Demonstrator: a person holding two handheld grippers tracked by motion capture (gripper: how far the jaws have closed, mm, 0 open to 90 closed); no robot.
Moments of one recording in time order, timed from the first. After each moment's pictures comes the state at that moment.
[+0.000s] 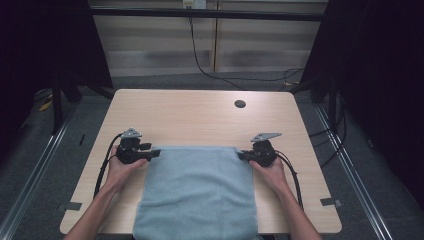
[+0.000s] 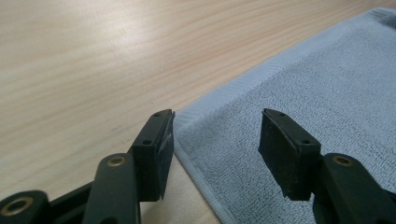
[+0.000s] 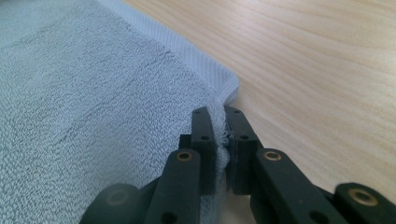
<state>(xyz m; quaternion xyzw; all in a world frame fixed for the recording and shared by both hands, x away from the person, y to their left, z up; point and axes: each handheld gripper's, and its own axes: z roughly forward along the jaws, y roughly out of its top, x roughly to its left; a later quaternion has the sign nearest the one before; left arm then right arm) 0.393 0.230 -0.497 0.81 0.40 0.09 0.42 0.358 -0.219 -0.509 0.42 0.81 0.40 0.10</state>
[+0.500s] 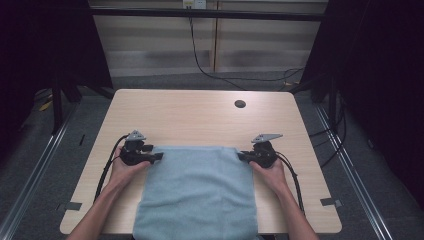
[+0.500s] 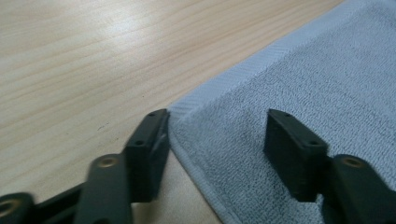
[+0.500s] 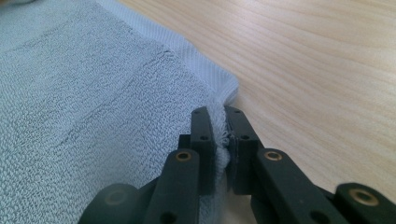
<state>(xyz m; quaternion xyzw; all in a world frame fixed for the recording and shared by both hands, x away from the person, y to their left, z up) 0.393 0.224 -0.507 0.83 0.37 0.10 0.40 0.356 -0.220 -0.511 0.42 0.81 0.41 0.10</state>
